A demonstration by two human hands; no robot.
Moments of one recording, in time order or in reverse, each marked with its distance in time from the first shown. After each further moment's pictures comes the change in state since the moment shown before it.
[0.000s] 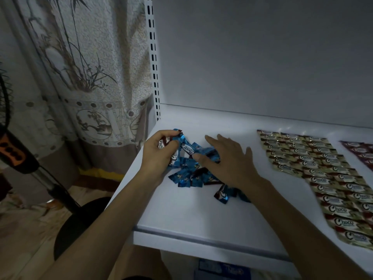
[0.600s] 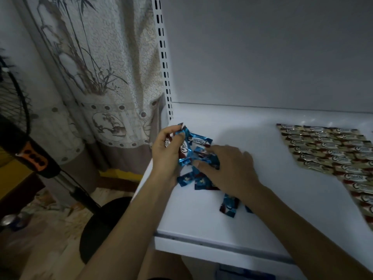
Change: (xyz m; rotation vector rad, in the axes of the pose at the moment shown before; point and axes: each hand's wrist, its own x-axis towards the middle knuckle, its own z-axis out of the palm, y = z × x) left_hand -0.001 0.014 -0.002 -0.211 0.098 -0.112; right_hand 0.004 -0.034 0.031 0.000 0.132 -0.036
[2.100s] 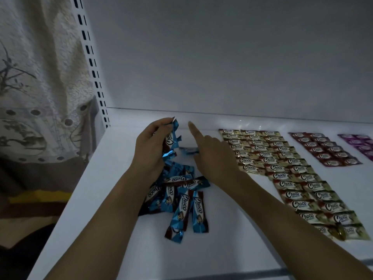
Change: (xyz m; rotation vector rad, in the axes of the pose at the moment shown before) left_hand 0.025 -0.021 0.080 -0.025 -0.278 -0.120; right_hand 0.029 0.080 -0.037 -0.443 0.211 -0.039
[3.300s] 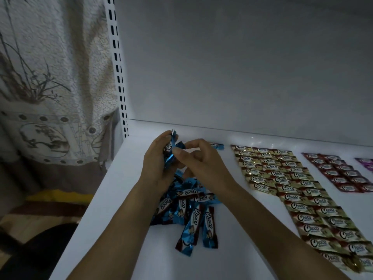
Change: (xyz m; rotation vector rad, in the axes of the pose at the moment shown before) left_hand 0.002 0.004 -0.012 -0.247 0.088 -0.124; right_hand 0.004 -0.058 -0.058 1.263 -0.225 0.300
